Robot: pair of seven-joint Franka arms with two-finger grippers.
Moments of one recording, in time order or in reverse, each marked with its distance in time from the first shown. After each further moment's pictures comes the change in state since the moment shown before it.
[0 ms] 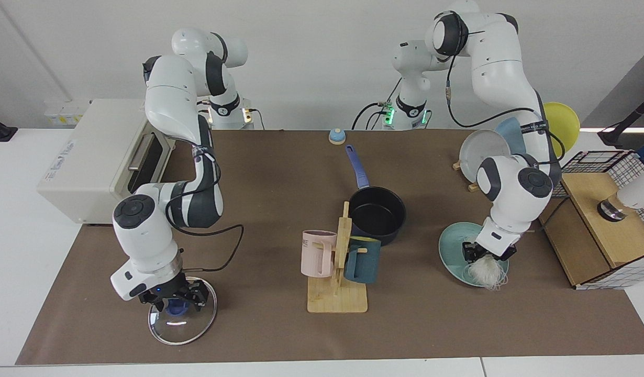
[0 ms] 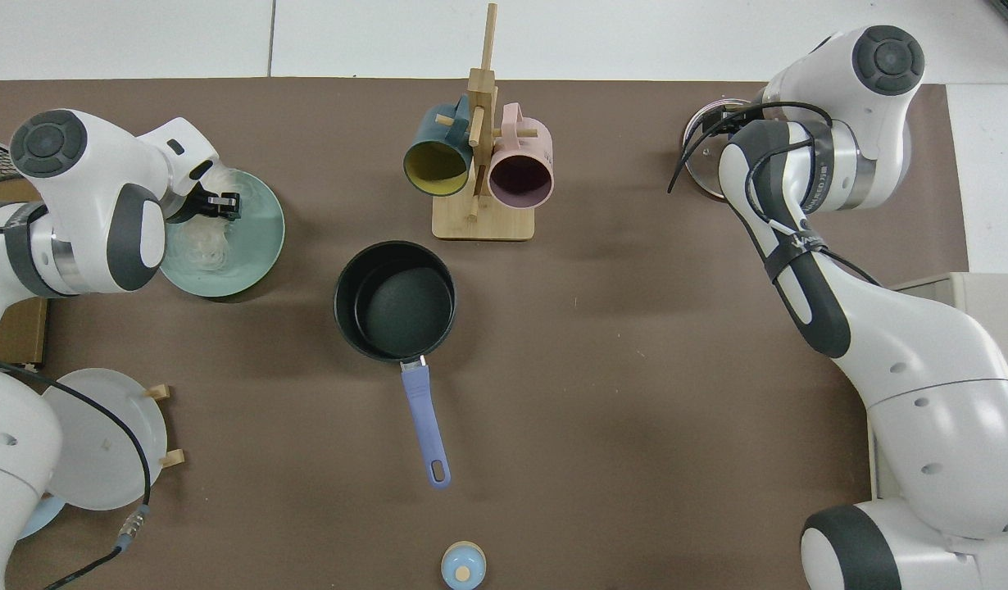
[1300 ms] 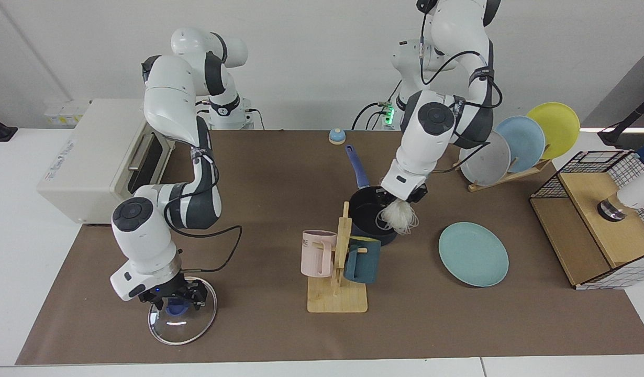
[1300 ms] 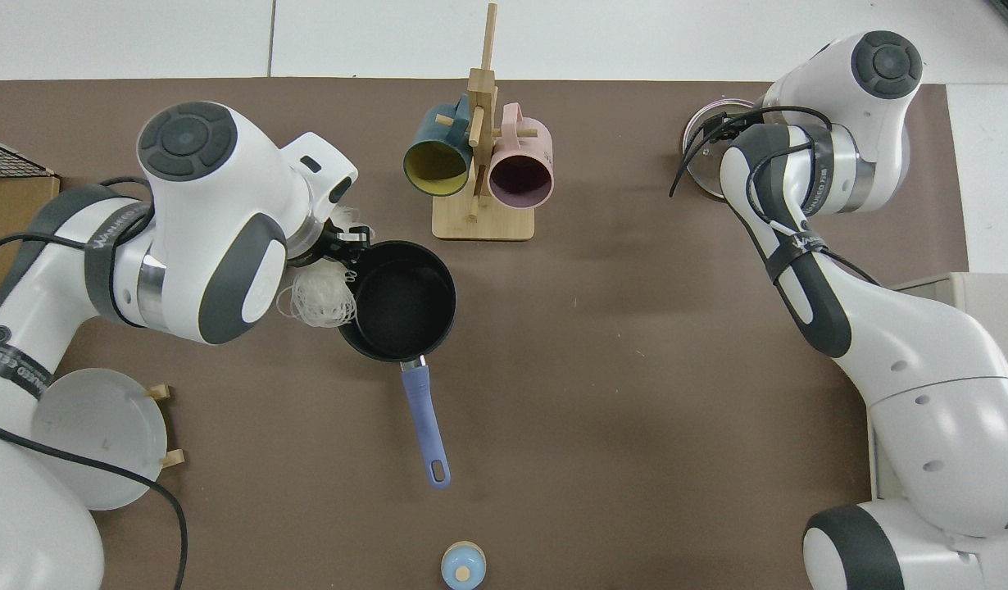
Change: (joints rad) left arm -0.101 -0.271 -0.317 -0.122 0.007 -0.317 -0.553; right arm -0.008 -0.003 0.001 -0.024 0.000 0.000 0.000
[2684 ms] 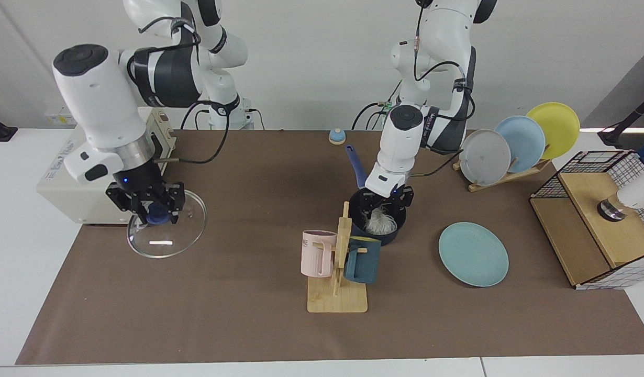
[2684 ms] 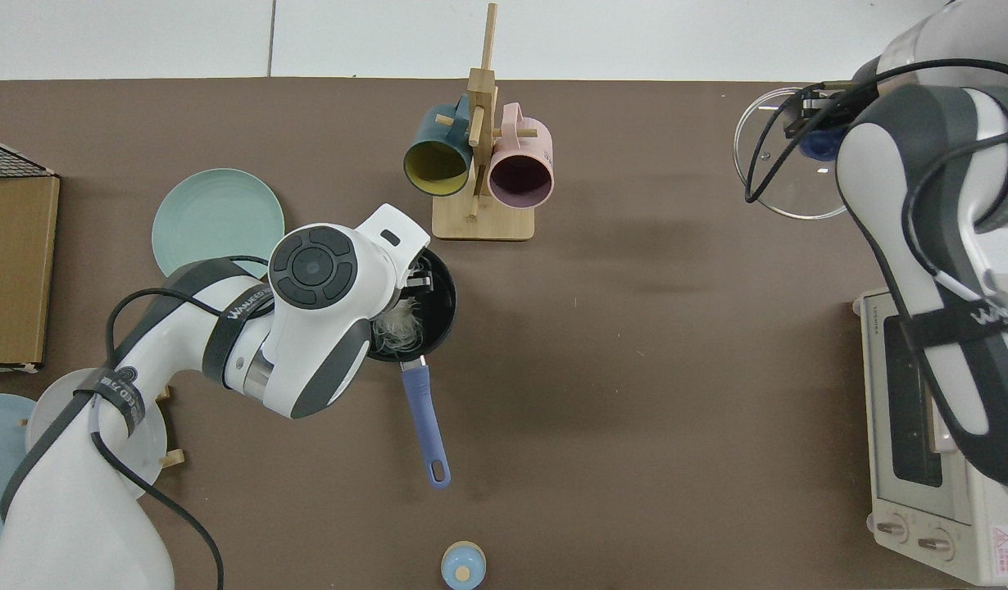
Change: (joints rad) left arm 0.009 -0.053 -0.029 -0.240 0.137 0.347 -0.125; right arm 0.020 -0.599 0.008 -0.327 0.000 -0.314 -0.002
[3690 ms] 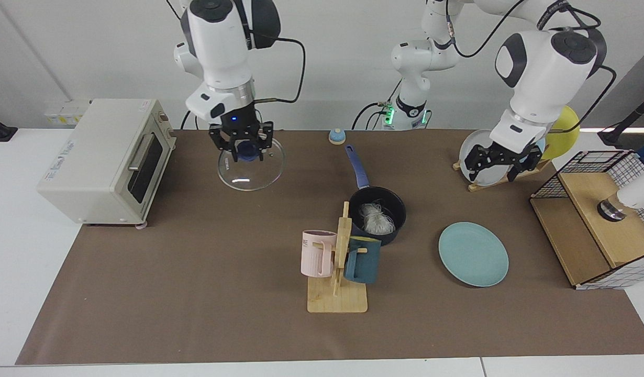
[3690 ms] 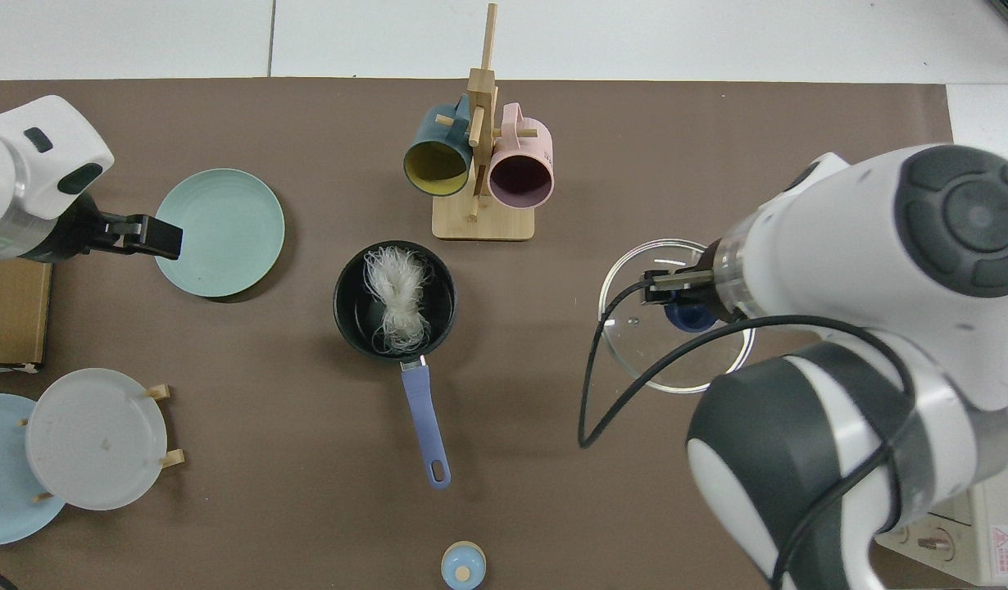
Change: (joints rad) left arm 0.078 -0.163 0.307 0.324 -0.146 -0.551 0.666; right arm 0.336 -0.300 0.011 -0.376 -0.002 -0.034 0.306
